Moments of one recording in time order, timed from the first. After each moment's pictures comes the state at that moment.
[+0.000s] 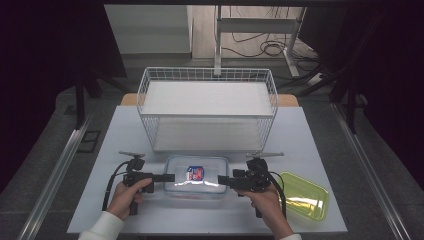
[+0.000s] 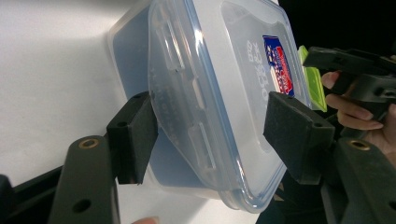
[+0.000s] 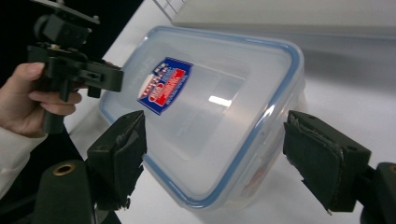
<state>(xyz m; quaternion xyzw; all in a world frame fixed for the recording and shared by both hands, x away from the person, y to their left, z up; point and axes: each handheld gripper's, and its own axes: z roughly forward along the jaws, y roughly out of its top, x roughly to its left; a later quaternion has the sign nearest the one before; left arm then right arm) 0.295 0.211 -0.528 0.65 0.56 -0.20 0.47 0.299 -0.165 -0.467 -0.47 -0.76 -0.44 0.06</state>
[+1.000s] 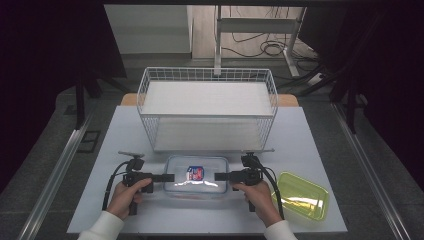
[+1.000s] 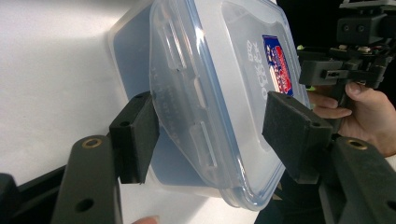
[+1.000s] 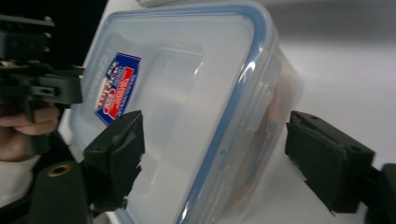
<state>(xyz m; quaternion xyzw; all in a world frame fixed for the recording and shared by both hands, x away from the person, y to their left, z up) 0.295 0.212 -0.529 0.65 0.56 -0.20 0.47 0.330 -0.158 -0.502 -0.53 -0.73 -0.40 0.14</state>
